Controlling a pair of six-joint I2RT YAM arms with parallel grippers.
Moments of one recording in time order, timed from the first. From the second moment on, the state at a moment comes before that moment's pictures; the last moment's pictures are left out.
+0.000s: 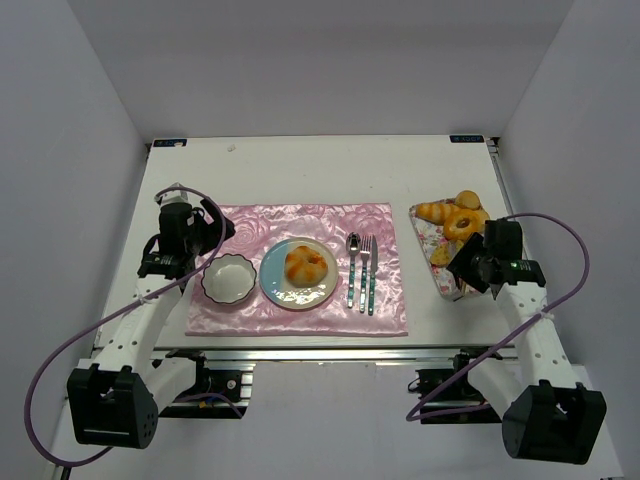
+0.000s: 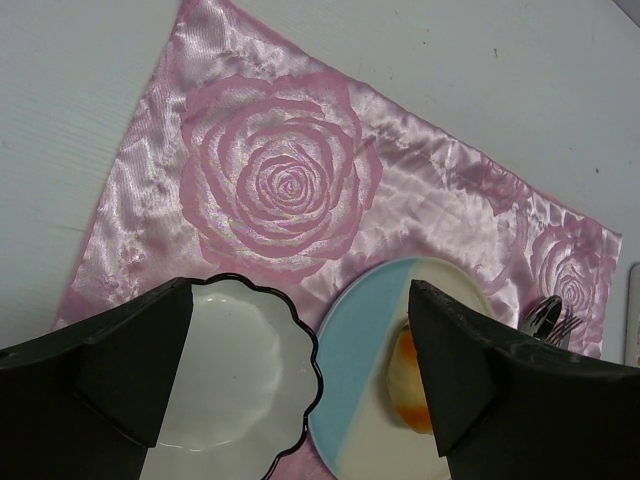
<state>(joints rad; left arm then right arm) -0.08 1.02 0.74 -0.28 -0.07 -0.56 -0.03 0.95 0.73 -0.73 0.03 0.53</state>
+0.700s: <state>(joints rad) -0.08 1.03 0.74 -0.28 -0.06 -0.56 -0.03 0.92 0.70 -0.69 -0.06 0.55</state>
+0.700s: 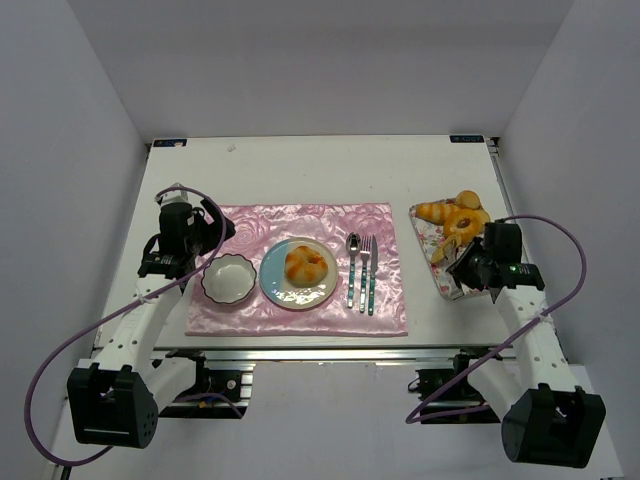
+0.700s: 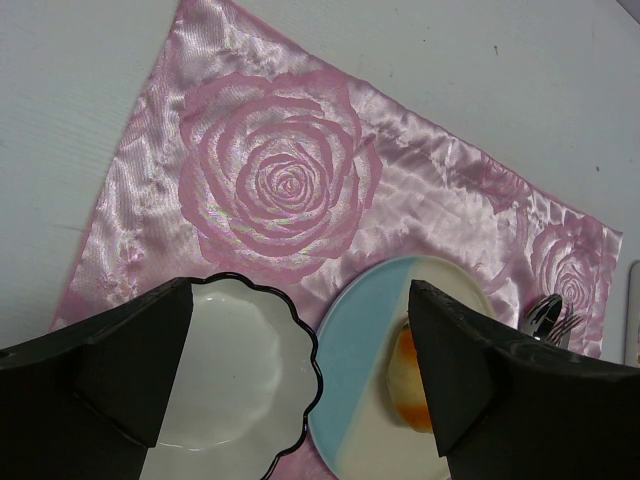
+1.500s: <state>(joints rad) -0.08 1.02 0.74 -0.30 -0.06 -0.57 0.50 0.81 0.86 -0.60 -0.43 0.38</state>
